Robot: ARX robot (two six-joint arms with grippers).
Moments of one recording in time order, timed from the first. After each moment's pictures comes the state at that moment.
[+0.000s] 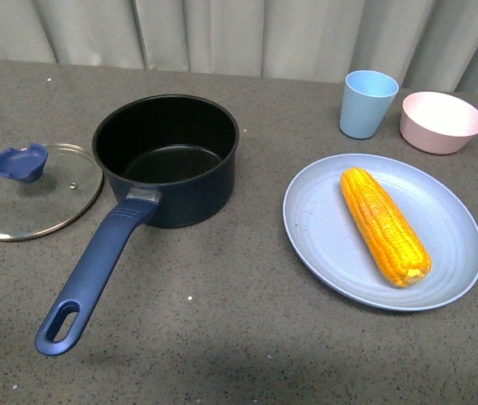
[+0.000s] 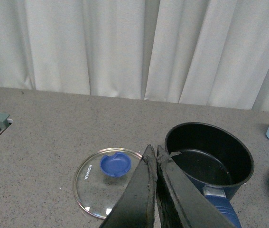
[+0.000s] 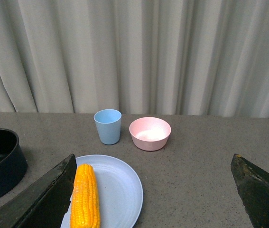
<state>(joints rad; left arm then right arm) 0.00 0.64 0.02 0.62 0.00 0.00 0.00 0.00 0.01 0.00 0.00 0.00</state>
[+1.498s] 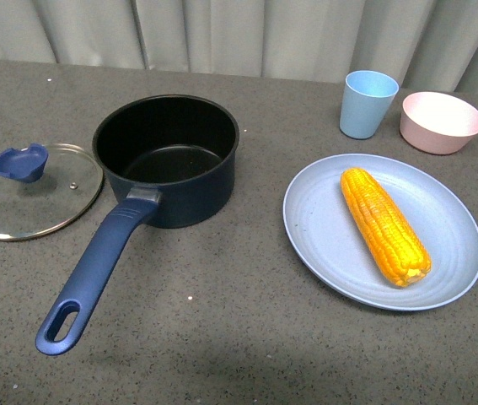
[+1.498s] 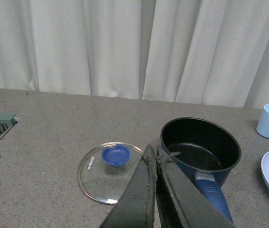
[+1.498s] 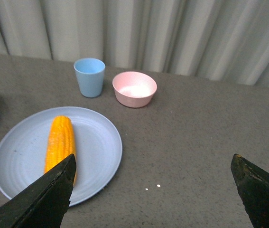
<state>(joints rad) 0.00 0.01 0.02 0.00 0.00 0.00 0.00 0.22 0.08 -0.07 0.04 -0.12</state>
